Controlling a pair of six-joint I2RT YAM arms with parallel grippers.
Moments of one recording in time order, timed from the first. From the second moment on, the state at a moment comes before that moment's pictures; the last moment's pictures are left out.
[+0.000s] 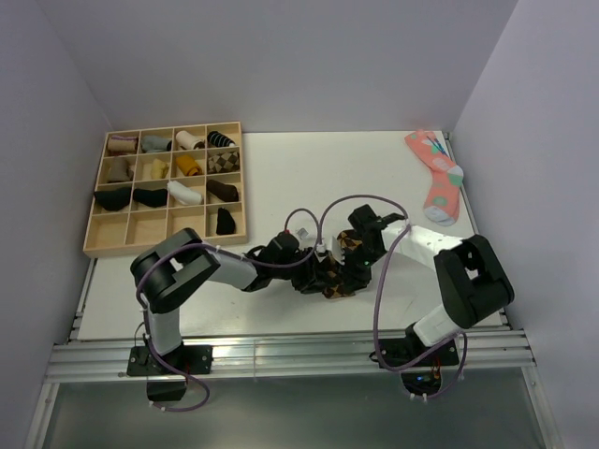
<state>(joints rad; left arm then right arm) -0.92 1.88 0.77 0.47 0.40 -1.27 0.45 1.52 0.79 -0.76 -0.57 -0.88</state>
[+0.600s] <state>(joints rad) -1.08 1.65 0.64 0.53 -0.17 -0.90 0.18 1.81 0.99 -1.11 -0.67 -1.03</state>
